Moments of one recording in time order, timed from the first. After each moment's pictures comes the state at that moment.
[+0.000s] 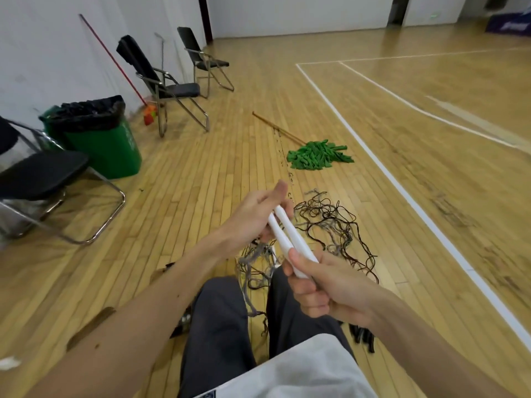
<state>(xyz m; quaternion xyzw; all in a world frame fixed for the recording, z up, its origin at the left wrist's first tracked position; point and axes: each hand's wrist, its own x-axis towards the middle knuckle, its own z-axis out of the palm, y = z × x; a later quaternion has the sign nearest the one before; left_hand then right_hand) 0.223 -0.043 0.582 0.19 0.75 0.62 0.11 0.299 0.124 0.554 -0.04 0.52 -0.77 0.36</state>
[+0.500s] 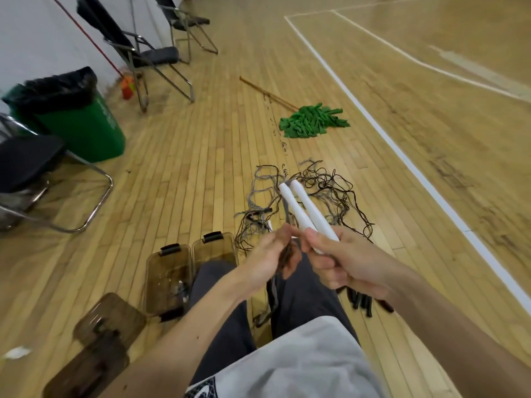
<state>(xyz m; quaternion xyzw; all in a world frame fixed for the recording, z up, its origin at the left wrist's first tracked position) 0.245 -0.009 0.489 0.09 0.71 0.67 0.23 0.268 0.164 0.532 -0.02 0.59 -0.75 0.30</state>
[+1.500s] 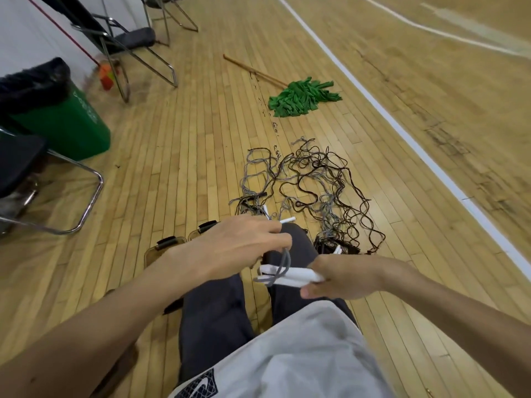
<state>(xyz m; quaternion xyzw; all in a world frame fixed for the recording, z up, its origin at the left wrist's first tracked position) 0.220 -0.038 0.528 0.53 0.85 -0.01 0.03 0.262 0.184 0.482 -0.21 0.85 -0.26 0.40</state>
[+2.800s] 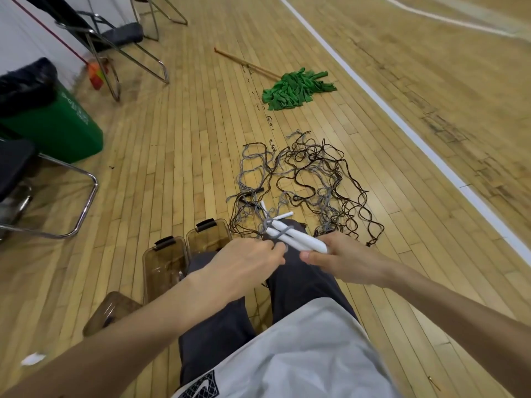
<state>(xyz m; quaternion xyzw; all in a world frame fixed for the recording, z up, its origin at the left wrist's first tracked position) 0.238 -0.014 0.498 0.44 0.88 -0.12 0.10 0.262 0.196 0.463 -0.05 0.85 -0.46 0.26</state>
